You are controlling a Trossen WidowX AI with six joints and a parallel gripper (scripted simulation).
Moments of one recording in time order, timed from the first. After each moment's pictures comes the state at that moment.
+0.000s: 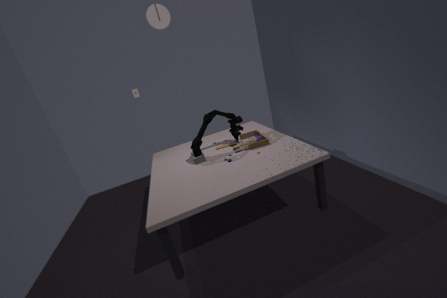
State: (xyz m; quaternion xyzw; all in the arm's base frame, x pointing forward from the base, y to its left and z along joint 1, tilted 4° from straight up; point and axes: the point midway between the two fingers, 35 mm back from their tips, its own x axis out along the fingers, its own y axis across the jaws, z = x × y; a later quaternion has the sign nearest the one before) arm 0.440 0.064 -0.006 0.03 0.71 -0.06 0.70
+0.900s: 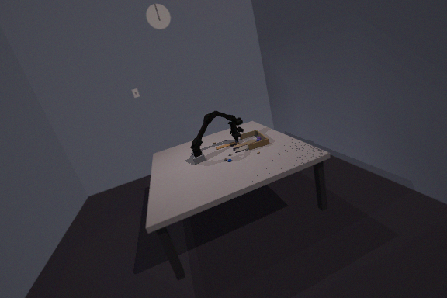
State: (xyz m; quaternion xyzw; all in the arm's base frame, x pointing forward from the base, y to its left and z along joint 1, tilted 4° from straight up) arm 0.437 0.063 -0.024 0.03 0.71 -0.06 0.70
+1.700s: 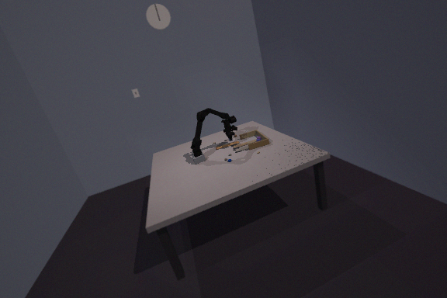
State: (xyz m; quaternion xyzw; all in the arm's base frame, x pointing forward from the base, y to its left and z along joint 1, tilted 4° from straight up) arm 0.373 0.055 0.019 0.03 0.71 -0.05 0.70
